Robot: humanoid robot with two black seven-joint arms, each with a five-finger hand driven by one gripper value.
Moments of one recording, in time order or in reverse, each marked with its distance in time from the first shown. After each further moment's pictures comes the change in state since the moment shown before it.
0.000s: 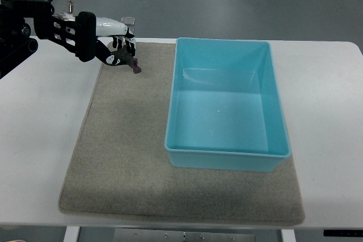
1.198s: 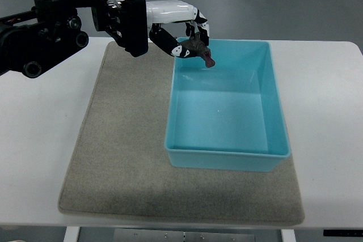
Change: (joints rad) left arm -0.035 -0.156 -0.030 -0.199 -0.169 0.087 0.000; right arm 0.000 0.000 0.000 0.000 0.000 0.000 0.000
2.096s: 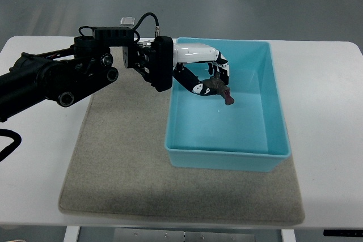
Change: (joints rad) left arm 0.104 -0.116 0.009 0.034 0.002 -0.002 0.000; right arm 0.000 0.000 0.000 0.000 0.000 0.000 0.000
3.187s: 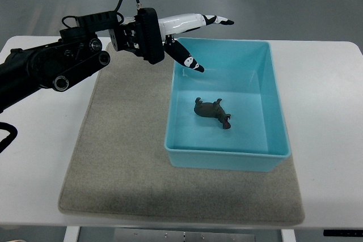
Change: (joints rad) left arm -0.035 0.016 -0.017 0.093 -0.194 0.112 0.001; right arm 0.000 0.000 0.000 0.000 0.000 0.000 0.000
